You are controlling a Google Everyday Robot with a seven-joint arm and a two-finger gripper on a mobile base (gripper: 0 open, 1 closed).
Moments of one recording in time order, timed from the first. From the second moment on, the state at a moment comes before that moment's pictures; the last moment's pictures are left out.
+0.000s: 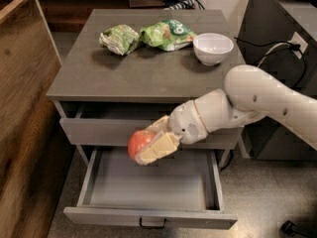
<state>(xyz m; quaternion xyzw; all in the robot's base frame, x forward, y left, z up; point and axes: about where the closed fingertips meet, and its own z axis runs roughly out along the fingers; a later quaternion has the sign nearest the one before) 0.445 0.022 0.798 -0.52 0.69 0.44 0.26</state>
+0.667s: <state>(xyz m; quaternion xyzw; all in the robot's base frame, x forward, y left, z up) 0.385 0.027 0.678 -0.48 0.78 0.39 0.11</state>
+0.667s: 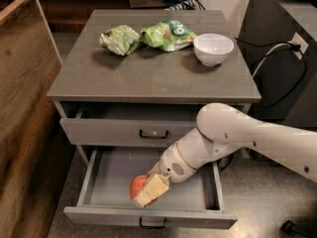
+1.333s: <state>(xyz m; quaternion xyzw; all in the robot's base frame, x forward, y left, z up) 0.384 0.029 0.667 -0.48 0.79 0.38 0.09</state>
